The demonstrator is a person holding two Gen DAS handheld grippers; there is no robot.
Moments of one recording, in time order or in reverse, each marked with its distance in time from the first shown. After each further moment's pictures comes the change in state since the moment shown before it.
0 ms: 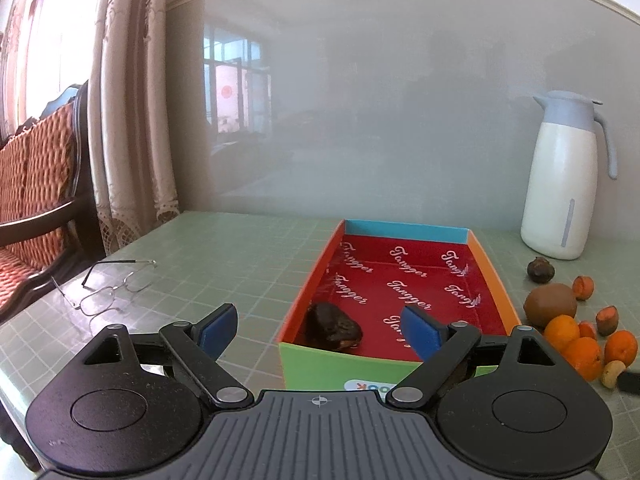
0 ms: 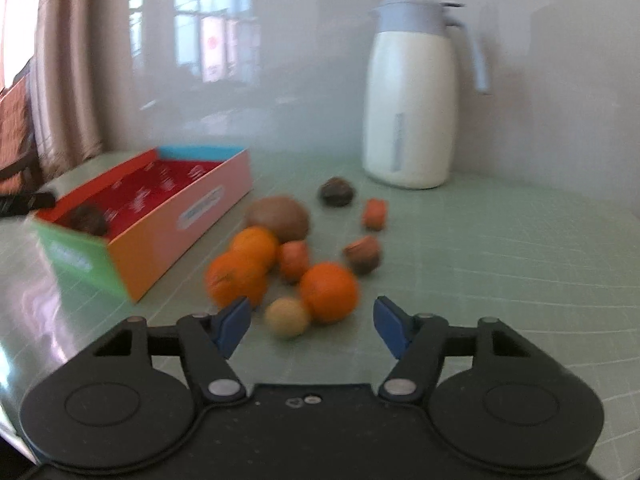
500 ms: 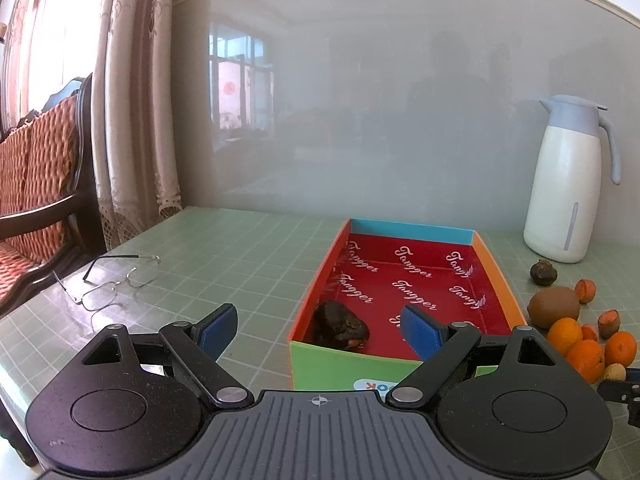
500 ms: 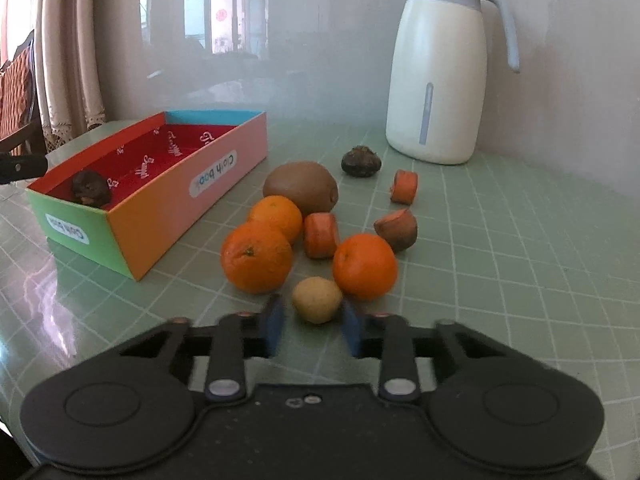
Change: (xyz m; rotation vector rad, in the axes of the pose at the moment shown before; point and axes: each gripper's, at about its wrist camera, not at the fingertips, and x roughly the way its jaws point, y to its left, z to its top) left arm 0.002 0.004 0.000 -0.018 0.006 -0.003; right arm 0.022 0.013 -0.001 -0.009 0.076 0.001
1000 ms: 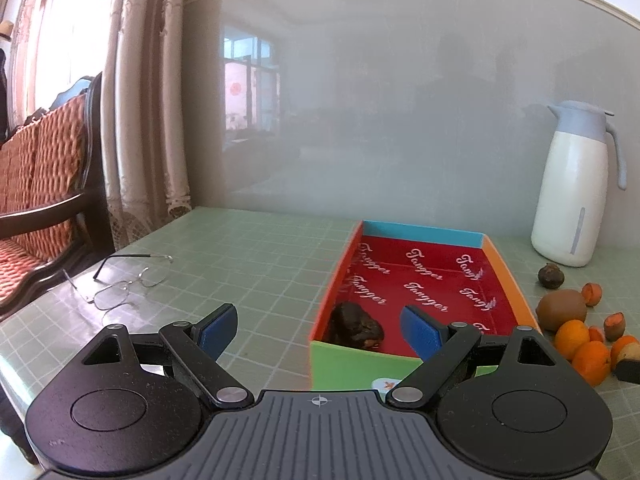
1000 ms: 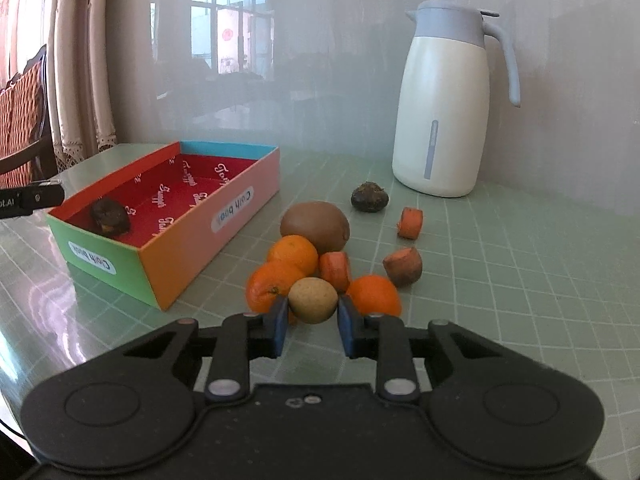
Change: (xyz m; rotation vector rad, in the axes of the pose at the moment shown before) left arm -0.004 0.012 -0.001 -0.013 -0.006 0.022; right arm -0.020 0.009 0.012 -0.012 -0.070 0.011
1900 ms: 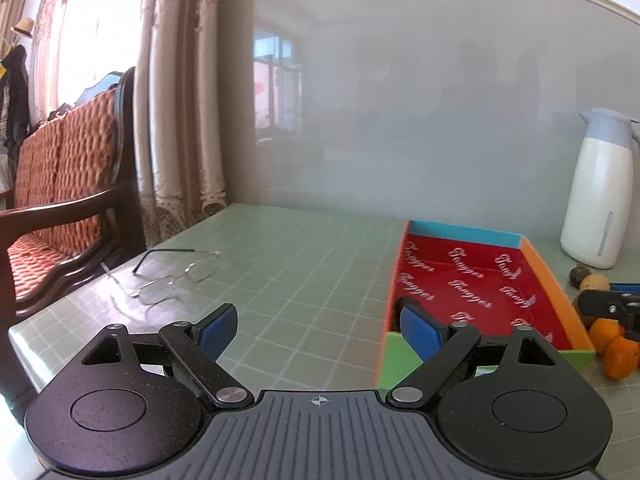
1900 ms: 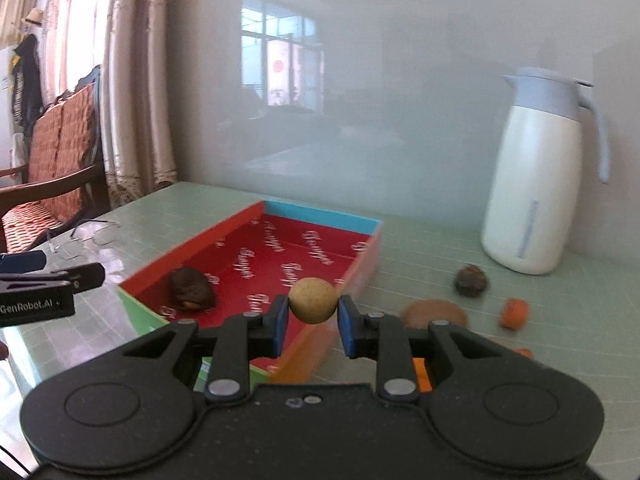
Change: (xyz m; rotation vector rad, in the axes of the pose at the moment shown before) left arm -0.005 0.039 -0.004 -0.019 0.005 0.068; right arm 0.021 0.076 0.052 -0.067 -0.104 0.152
